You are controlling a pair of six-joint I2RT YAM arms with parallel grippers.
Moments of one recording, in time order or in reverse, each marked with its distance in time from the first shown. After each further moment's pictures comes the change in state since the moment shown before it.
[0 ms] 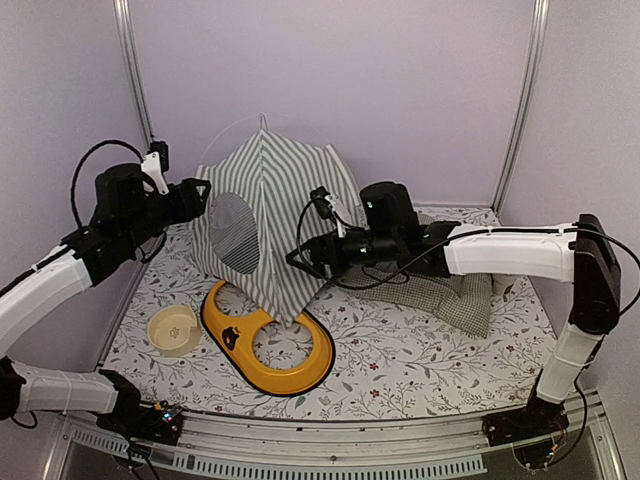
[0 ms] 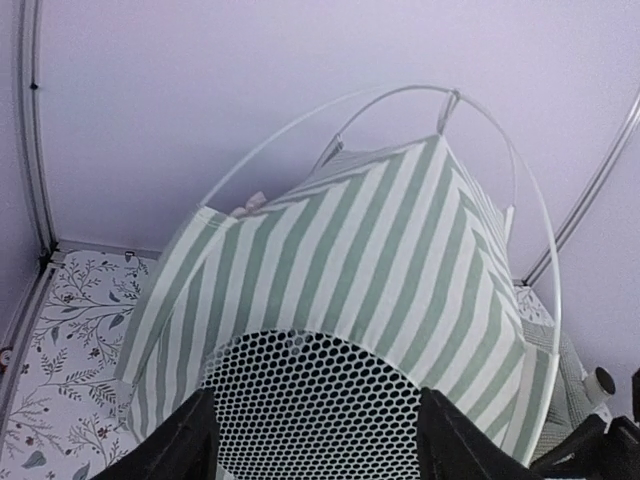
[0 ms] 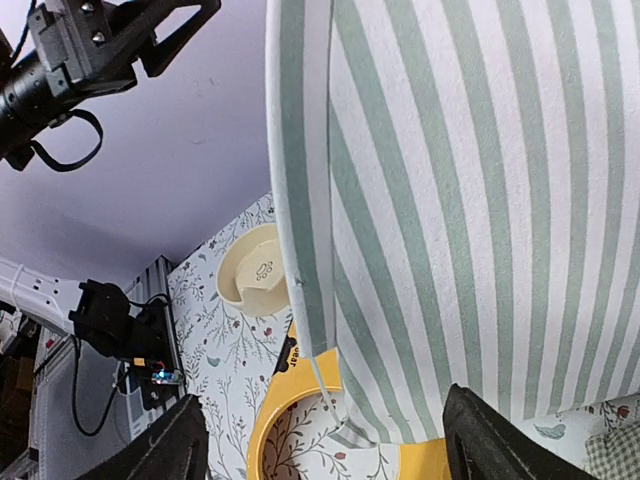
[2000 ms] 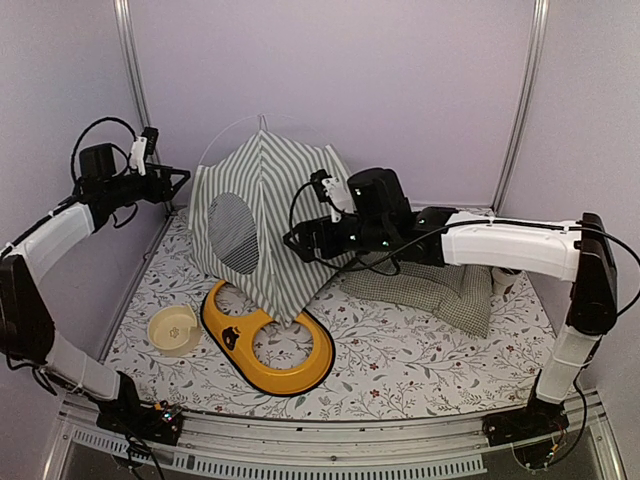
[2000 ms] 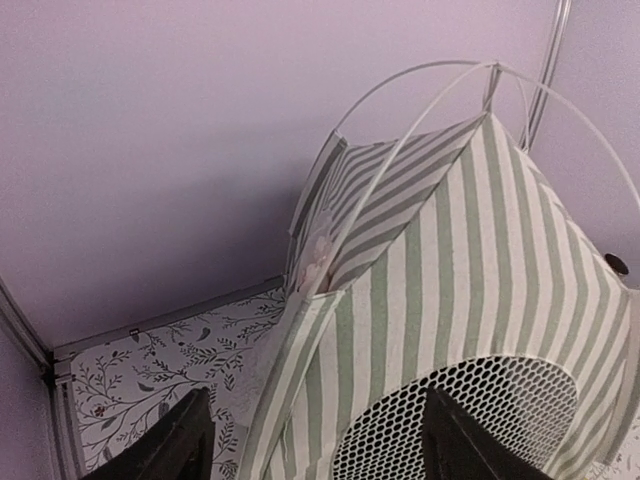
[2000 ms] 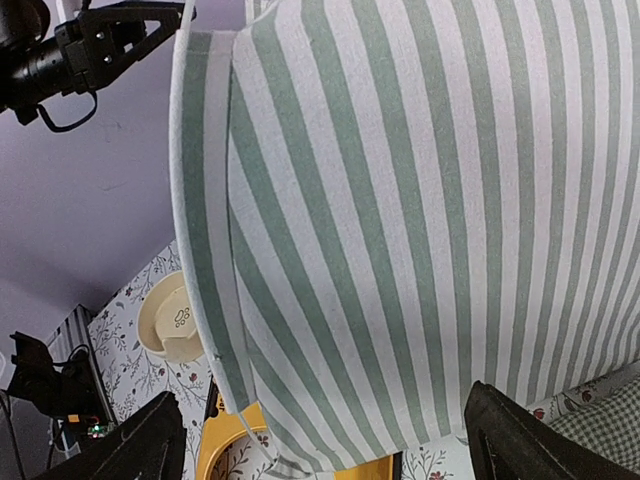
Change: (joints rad) left arm 0.540 0.317 0.228 0.030 0.801 0.417; right arm 0.041 0.019 0.161 -0.155 0.329 -0.034
